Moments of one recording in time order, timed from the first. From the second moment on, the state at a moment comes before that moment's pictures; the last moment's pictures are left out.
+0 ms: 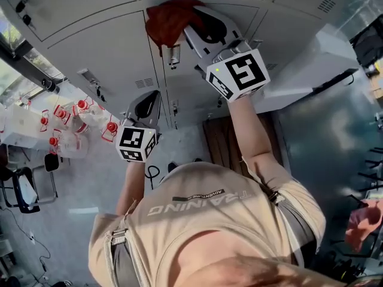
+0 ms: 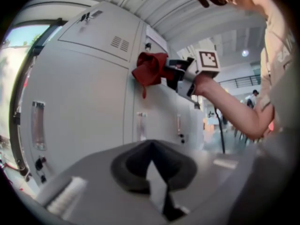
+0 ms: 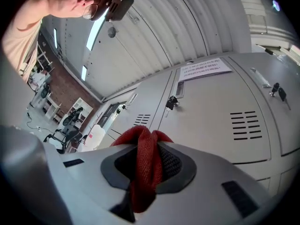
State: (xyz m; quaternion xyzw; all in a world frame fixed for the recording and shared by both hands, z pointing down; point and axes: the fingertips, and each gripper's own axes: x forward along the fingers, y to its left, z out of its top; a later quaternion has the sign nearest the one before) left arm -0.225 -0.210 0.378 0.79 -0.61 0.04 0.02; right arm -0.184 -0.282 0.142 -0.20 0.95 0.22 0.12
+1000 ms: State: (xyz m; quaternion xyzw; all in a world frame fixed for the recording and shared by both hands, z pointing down) left arm -0.220 -0.191 0.390 0.81 -0.59 0.04 0.05; right arm -0.198 -0.344 0.390 -0.24 0.96 0.08 -0.09
